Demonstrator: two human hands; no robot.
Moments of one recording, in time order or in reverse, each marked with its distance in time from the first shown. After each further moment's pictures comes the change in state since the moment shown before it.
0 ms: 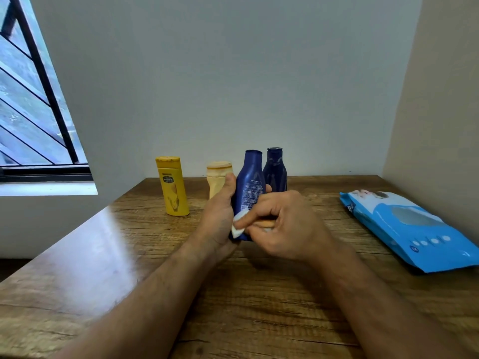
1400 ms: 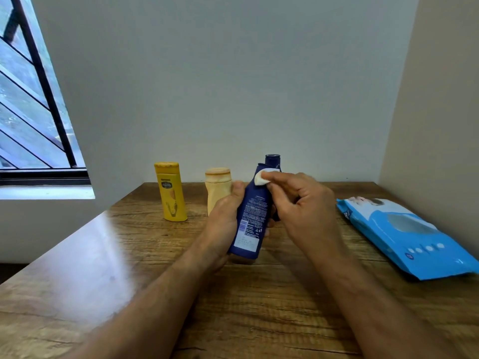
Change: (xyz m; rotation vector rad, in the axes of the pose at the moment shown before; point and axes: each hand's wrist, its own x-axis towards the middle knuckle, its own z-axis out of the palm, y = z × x) left_hand -0.002 -0.005 0.000 0.320 -0.115 0.136; right_hand 0.006 0.006 -0.007 0.101 0.574 0.115
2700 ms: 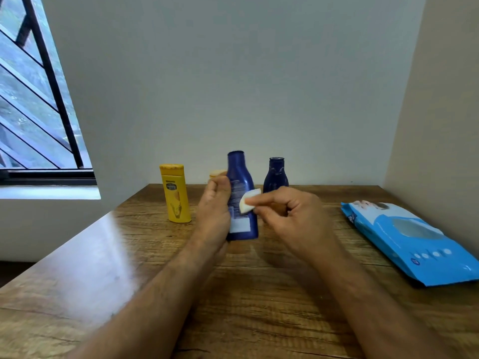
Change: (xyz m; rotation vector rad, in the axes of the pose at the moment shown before) left_hand 0.013 0.003 -0.010 -0.176 0.268 0.185; right_hand -0.005 -0.006 0.001 0.063 -0.323 0.062
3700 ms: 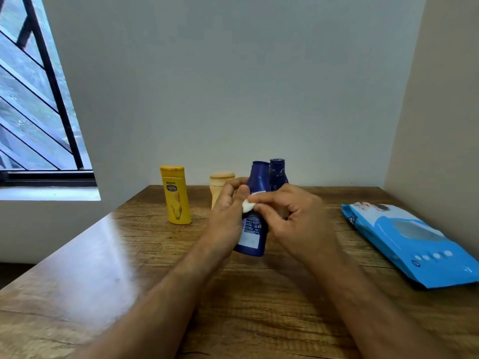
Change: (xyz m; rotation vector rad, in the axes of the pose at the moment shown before) left_hand -0.005 -0.002 0.002 0.197 -0.192 -0.024; right_hand 0.000 0.003 0.002 -0.195 0.126 -0.165
